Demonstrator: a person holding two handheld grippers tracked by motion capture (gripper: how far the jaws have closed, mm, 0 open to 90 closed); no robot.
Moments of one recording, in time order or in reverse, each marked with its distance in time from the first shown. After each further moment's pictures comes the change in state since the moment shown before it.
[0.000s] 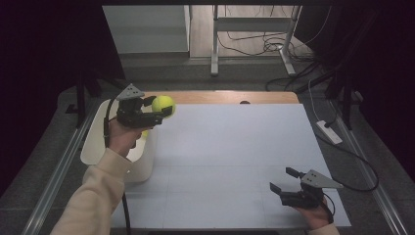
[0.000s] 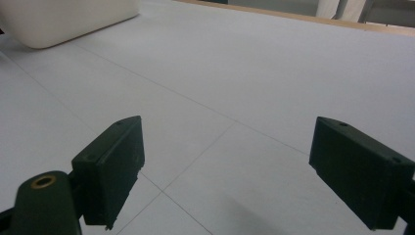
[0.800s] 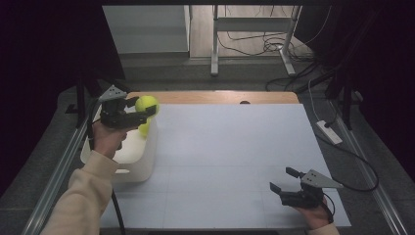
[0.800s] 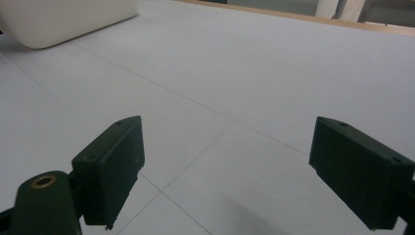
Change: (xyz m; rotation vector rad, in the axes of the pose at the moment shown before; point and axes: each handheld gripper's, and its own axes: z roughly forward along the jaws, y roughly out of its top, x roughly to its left) left arm 0.027 -0.013 -0.023 0.004 0.085 -0.049; right arm 0.000 0.000 0.000 0.000 -0.002 0.001
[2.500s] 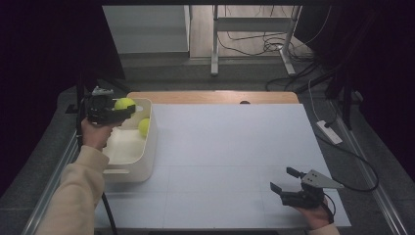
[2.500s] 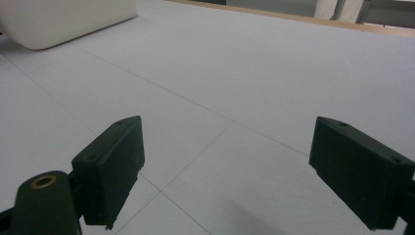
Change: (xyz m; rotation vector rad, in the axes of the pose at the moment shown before) left arm 0.062 -0.019 0.016 0.157 0.239 -0.119; right arm 0.000 0.000 -0.001 -0.006 -0.004 0.002
